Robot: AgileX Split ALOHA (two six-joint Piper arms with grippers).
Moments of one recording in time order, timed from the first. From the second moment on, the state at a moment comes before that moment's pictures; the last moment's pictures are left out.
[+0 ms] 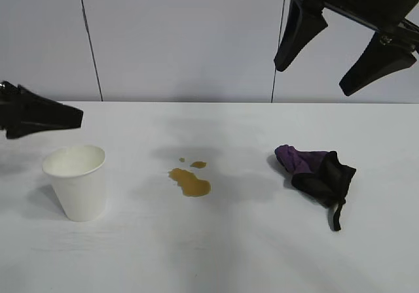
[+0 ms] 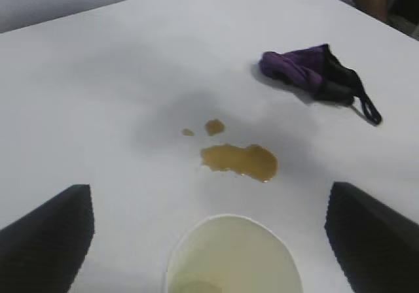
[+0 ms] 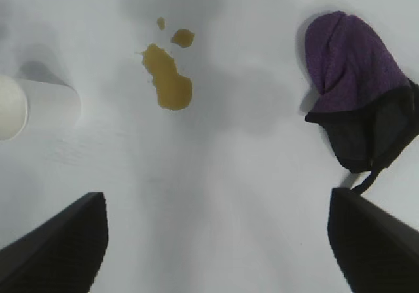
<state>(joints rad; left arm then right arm) 0.13 1.73 -0.77 -1.65 0.85 2.04 0.21 1.60 -1.27 0.38 0.93 -0.08</state>
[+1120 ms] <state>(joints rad) -0.15 1.67 -1.30 -0.29 0.84 0.09 0.21 1.60 -1.27 0.26 0.84 -0.06</state>
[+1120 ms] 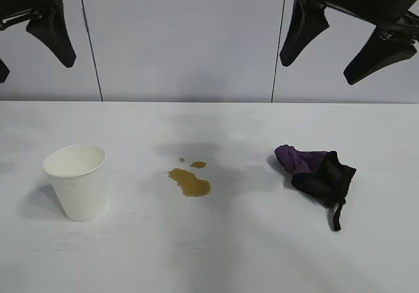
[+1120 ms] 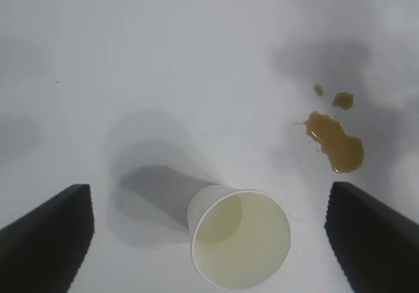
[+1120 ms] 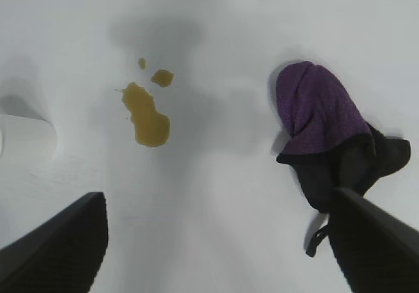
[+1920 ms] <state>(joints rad) -0.15 1.67 -1.30 -0.30 0.84 0.08 0.21 1.94 -1.27 0.01 0.71 0.09</state>
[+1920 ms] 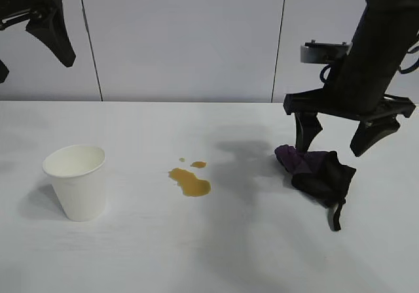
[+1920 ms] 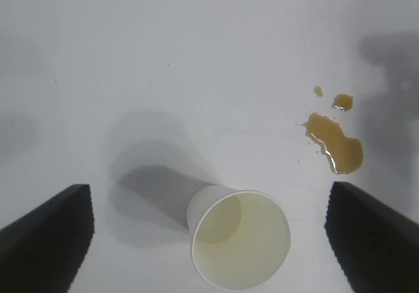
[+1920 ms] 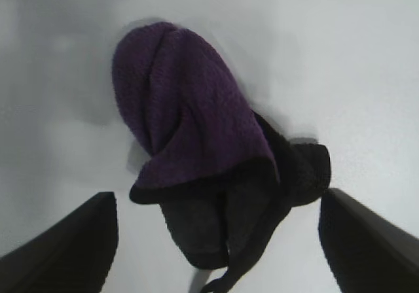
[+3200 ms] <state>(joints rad) -0.15 1.67 -1.30 -0.30 0.84 0.08 0.45 1.93 -1.45 0.15 0.77 0.06</state>
